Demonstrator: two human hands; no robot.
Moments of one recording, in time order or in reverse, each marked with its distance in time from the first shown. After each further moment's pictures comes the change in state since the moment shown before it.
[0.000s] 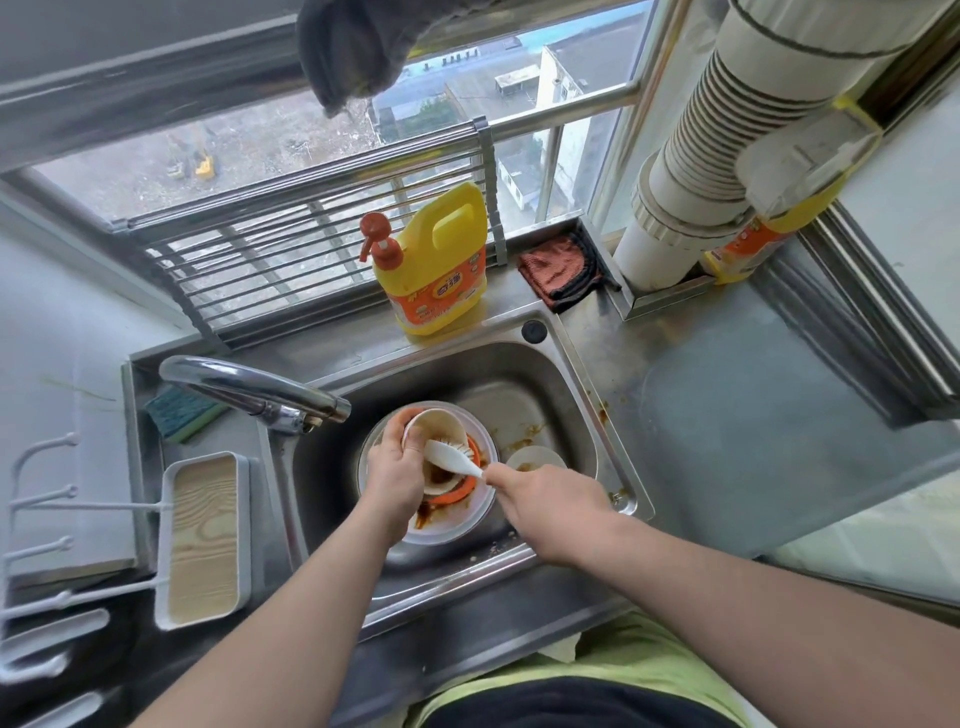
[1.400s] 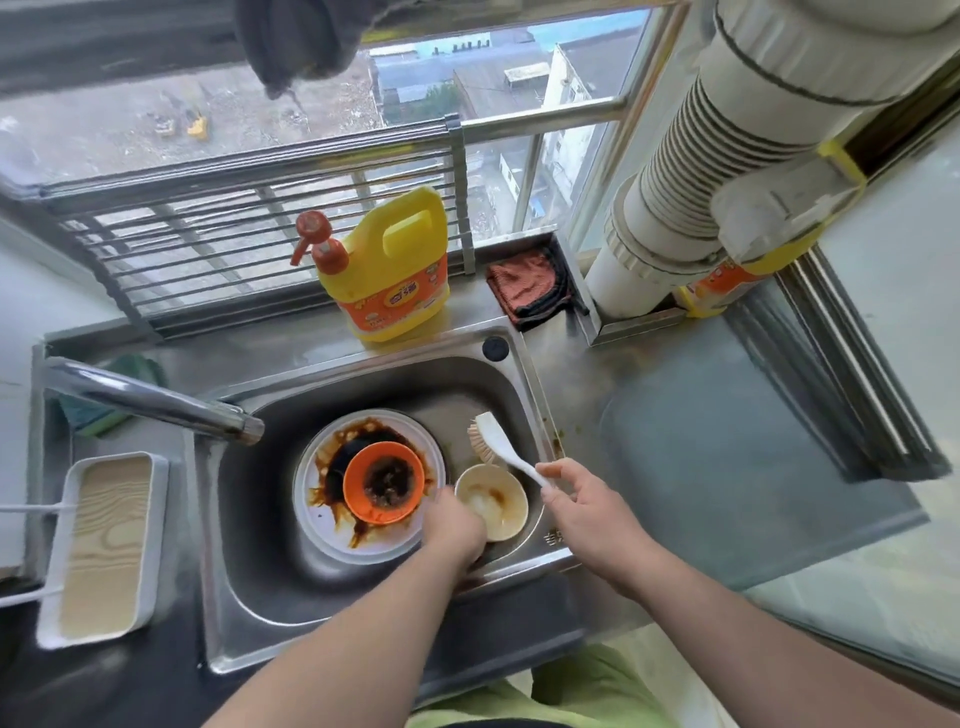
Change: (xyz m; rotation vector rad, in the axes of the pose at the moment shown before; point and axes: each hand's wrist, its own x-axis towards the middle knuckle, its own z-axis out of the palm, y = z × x) left_hand -0.008 -0.028 0.147 0.532 -0.114 -0.305; right_hand -0.002 0.121 0.001 0.812 0.151 0.284
